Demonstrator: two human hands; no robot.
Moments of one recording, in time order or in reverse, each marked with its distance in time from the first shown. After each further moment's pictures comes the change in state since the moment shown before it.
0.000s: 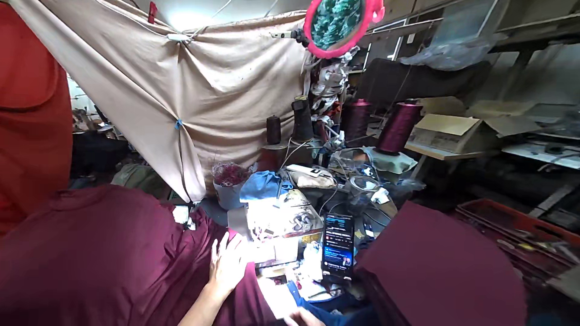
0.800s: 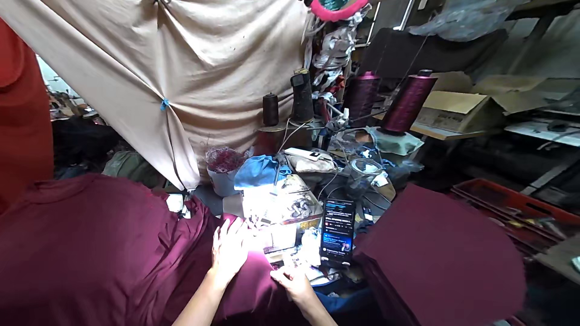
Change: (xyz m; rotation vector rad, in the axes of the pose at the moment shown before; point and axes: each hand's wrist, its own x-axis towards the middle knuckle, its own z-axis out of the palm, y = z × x) left_hand 0.016 0.012 0.010 -0.002 -0.046 -0.043; right_hand 0.075 -0.007 0.009 0.366 -0.008 0.125
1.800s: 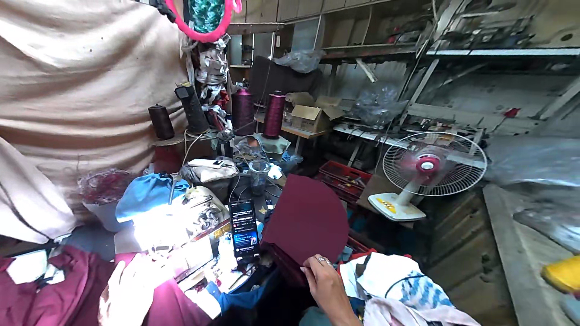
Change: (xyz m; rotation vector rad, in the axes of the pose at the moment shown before) left_hand 0.009 -0.059 0.068 -0.190 0.337 0.233; right_hand -0.133 -0.065 -0.171 -1.216 0.747 -0.215
